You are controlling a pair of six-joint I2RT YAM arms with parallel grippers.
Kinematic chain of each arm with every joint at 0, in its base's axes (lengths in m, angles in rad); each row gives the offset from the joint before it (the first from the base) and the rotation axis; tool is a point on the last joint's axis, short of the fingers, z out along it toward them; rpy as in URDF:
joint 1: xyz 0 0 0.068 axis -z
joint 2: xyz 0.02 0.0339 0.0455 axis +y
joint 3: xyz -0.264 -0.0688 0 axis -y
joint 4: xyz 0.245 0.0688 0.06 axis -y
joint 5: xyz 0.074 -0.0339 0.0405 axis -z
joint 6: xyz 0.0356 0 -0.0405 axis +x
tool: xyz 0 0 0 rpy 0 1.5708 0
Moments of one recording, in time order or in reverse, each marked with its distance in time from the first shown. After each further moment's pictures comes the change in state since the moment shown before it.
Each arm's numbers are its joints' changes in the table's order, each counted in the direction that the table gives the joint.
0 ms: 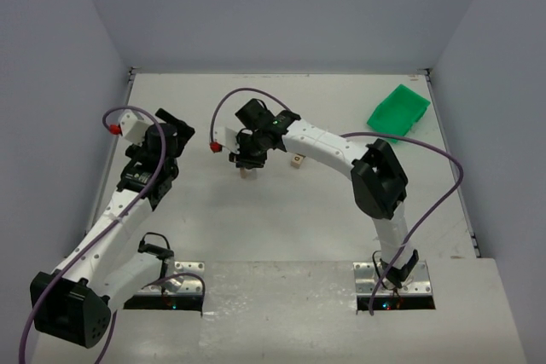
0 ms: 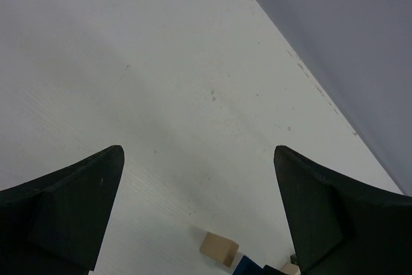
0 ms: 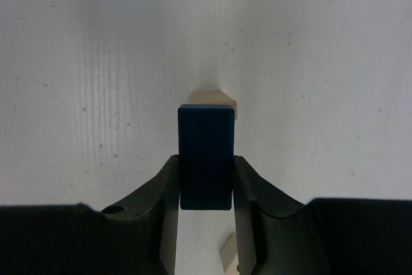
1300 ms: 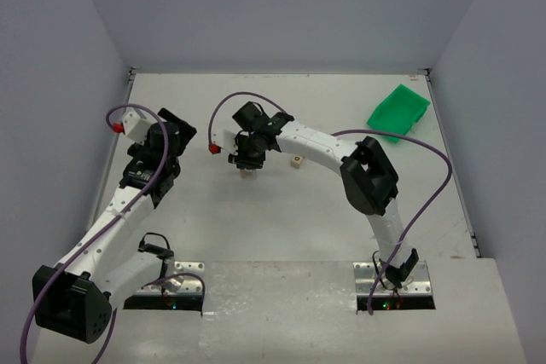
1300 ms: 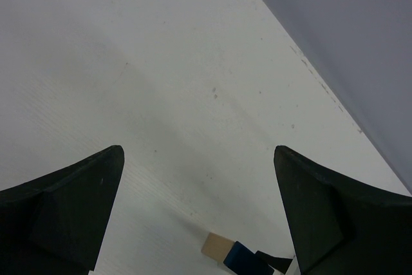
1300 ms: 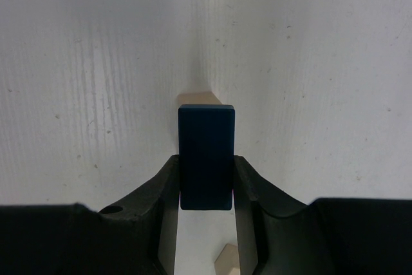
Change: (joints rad) left arm 0.000 0.033 0.000 0.016 0.007 0.005; right arm 0.000 0.082 0.035 0.009 0.038 -0.003
